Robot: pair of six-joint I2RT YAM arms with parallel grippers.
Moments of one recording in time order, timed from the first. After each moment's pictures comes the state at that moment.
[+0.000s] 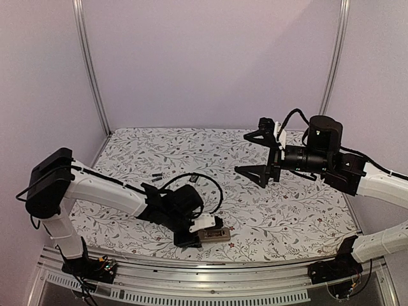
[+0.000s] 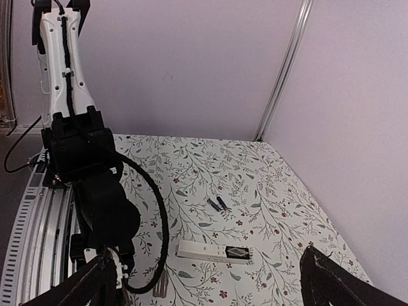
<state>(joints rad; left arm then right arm) -1.13 1.74 0.91 -0.31 0.13 0.28 0.82 1.12 0.90 0.08 -0.39 -0.30</state>
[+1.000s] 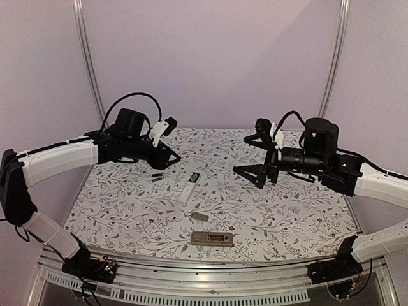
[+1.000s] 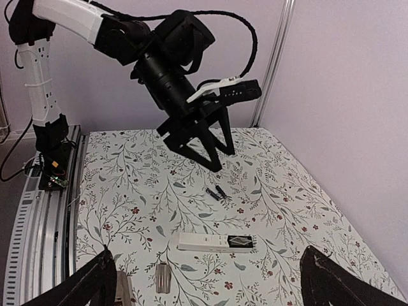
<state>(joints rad) -0.68 1.47 1.08 -0.29 0.27 0.13 0.82 1.13 0.89 0.08 -0.36 -0.25</state>
